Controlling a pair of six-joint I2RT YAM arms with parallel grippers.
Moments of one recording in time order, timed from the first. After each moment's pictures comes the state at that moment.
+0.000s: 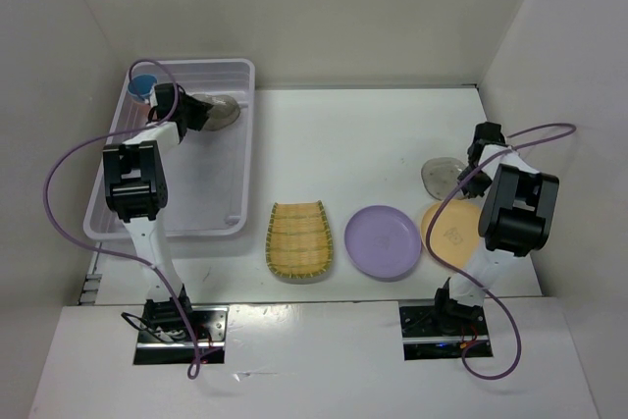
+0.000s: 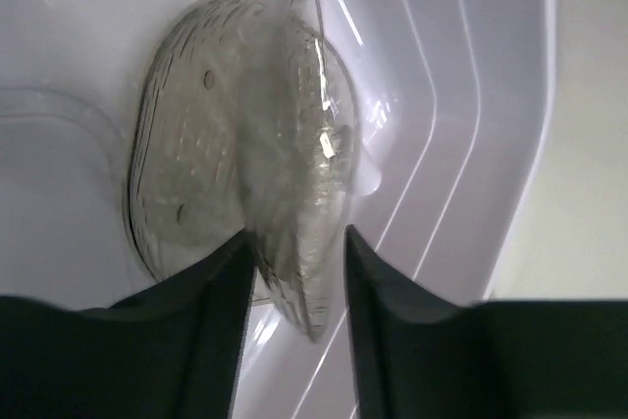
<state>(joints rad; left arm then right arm) 0.15 2.18 1.57 0.07 0.13 -1.07 -0.30 1.80 1.12 -0.54 0.30 0.54</state>
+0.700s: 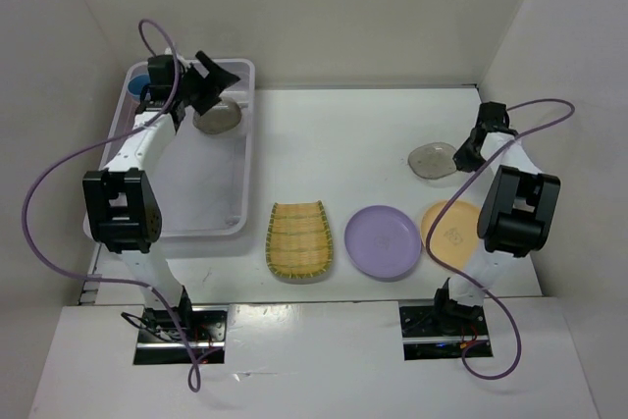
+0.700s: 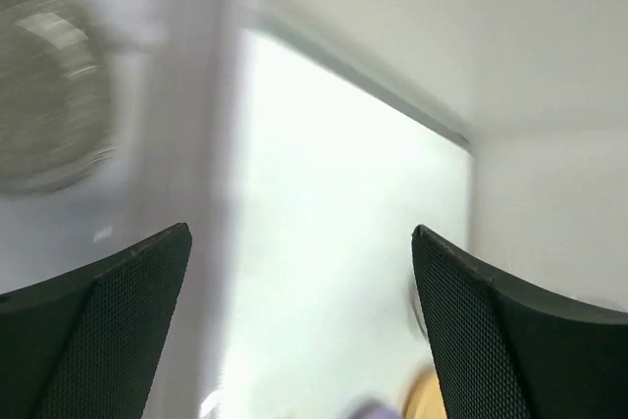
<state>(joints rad) 0.07 1.87 1.52 -0.11 0.31 -0.84 -0.29 1.79 1.25 -0.52 0.12 0.48</state>
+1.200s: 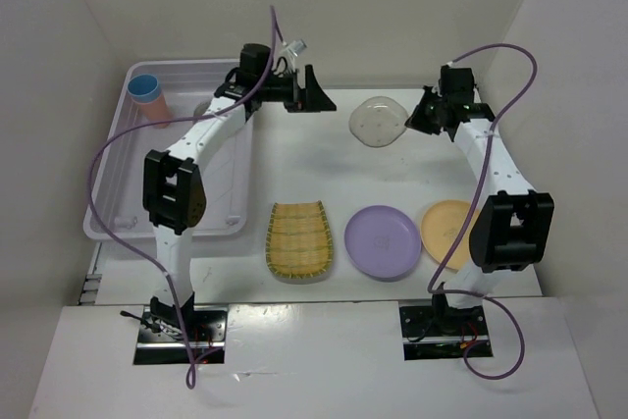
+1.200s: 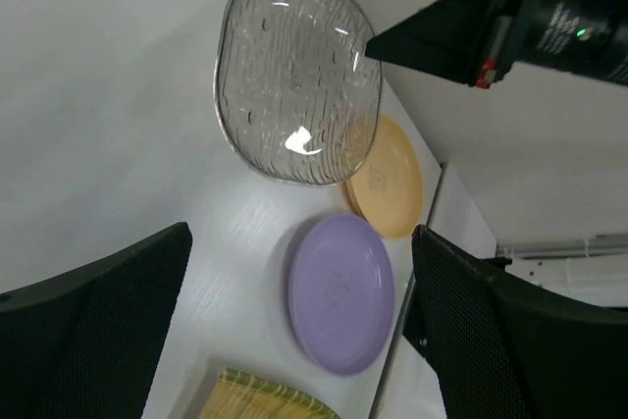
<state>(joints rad) -0.31 2.08 1.97 -0.27 0.85 -0.49 0.00 1.64 1.46 -0.54 -0.13 0.46</state>
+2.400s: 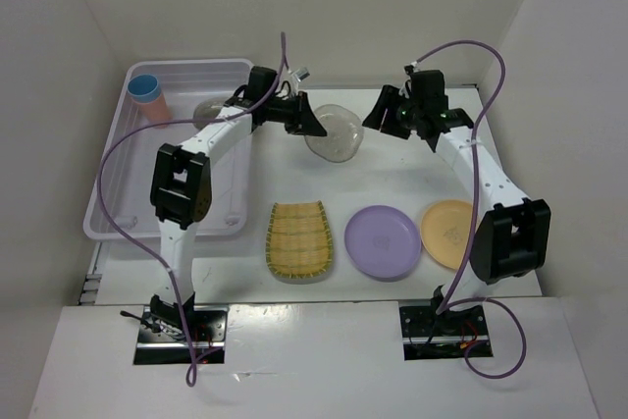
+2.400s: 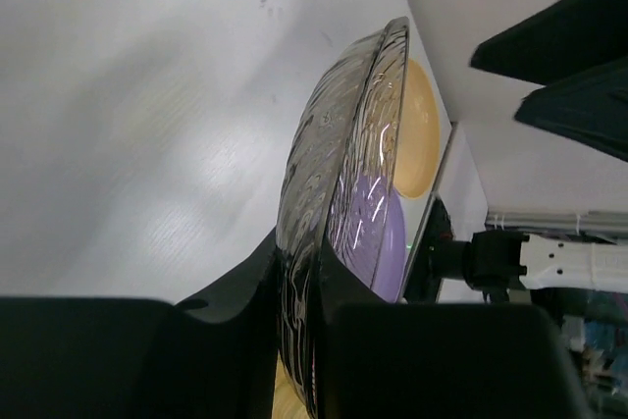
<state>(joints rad) -0.34 2.19 1.90 -0.31 0.93 -0.43 0.21 1.58 1.43 -0.49 -0.25 0.49</state>
